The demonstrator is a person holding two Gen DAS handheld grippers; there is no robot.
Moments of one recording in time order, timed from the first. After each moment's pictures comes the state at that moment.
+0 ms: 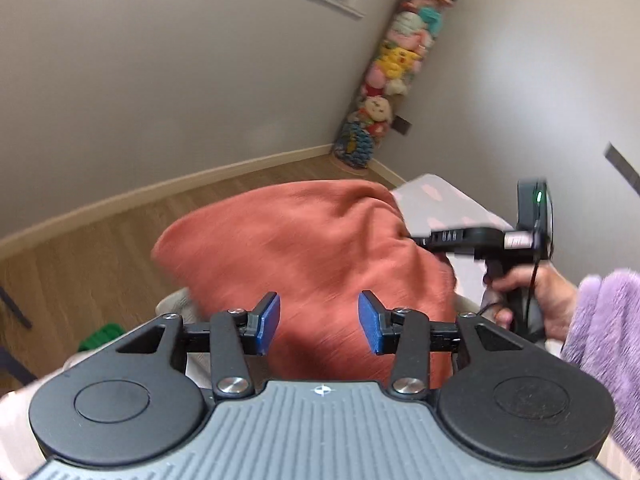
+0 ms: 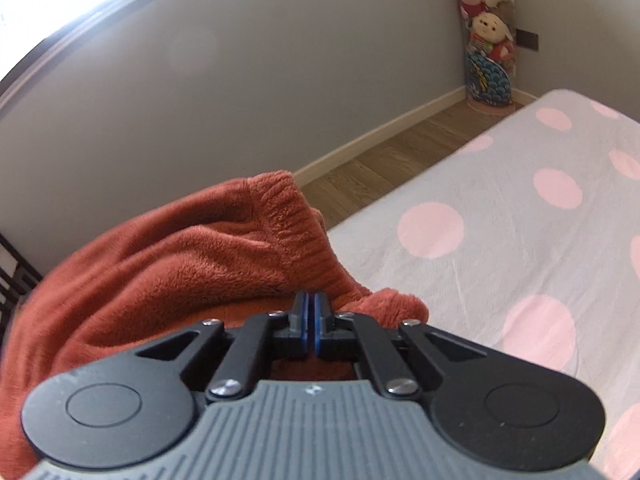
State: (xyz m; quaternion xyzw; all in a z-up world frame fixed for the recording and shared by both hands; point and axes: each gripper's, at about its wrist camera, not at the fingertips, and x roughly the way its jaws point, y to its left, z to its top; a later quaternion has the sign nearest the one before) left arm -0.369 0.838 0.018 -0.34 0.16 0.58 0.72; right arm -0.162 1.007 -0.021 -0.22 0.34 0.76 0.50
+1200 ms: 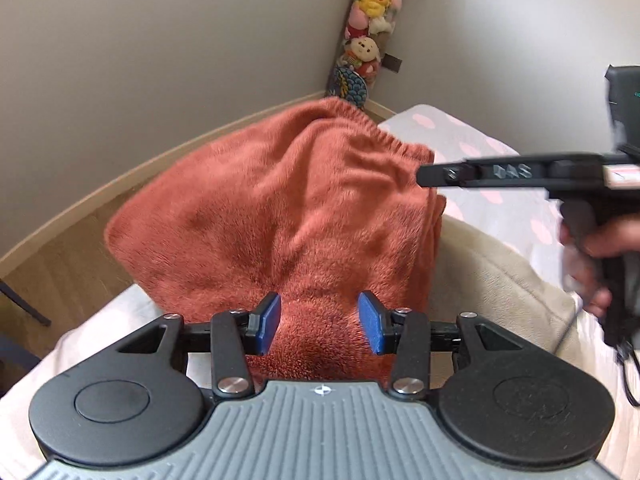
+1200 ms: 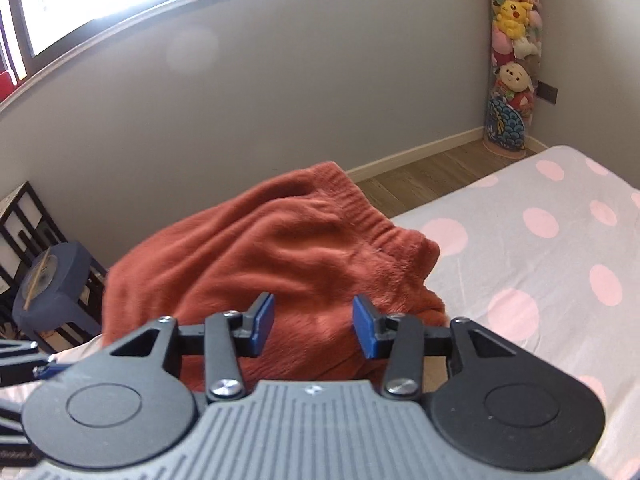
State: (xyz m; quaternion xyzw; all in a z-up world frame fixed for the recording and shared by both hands) left arm -0.313 0.817 0.019 -0.34 0.25 0.57 0.71; right arm -0.175 0.907 0.039 -0.26 0.26 0.78 0.50
